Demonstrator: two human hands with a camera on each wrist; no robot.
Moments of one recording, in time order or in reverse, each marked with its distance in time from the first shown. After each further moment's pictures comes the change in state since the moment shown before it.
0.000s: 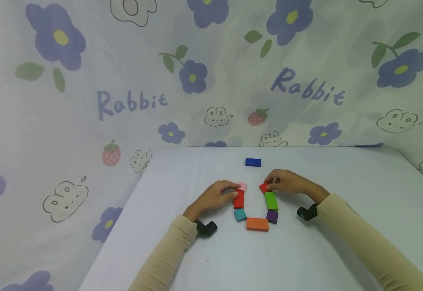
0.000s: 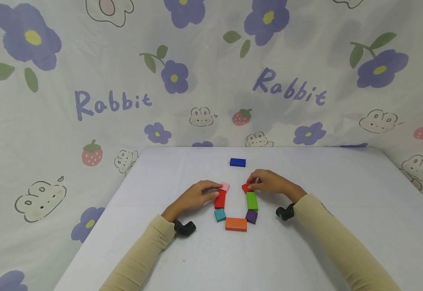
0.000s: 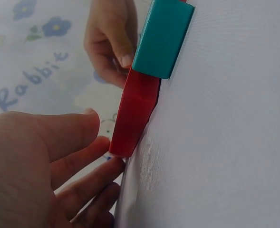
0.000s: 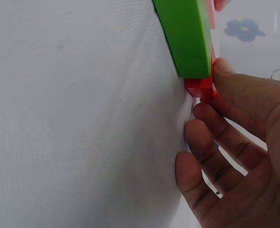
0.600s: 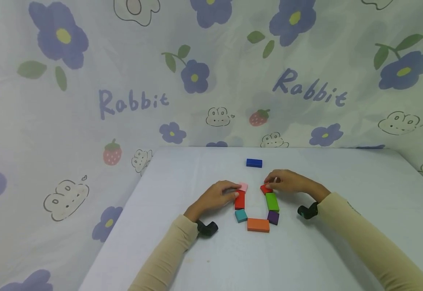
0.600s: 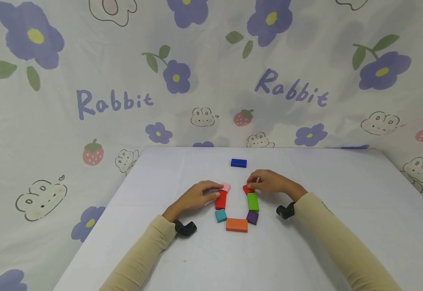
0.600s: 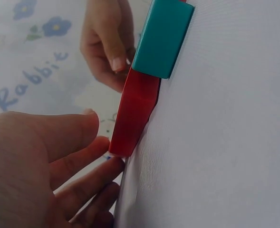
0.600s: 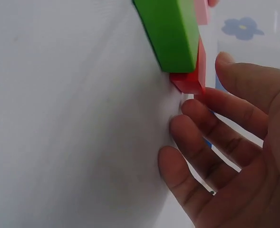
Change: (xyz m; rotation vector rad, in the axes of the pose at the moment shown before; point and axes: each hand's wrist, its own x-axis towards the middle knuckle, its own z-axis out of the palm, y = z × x) left_hand 0.001 -0.003 0.001 0.008 0.007 0.011; right_hand 0.004 -0.003 -0.003 -0.008 -0.046 0.017
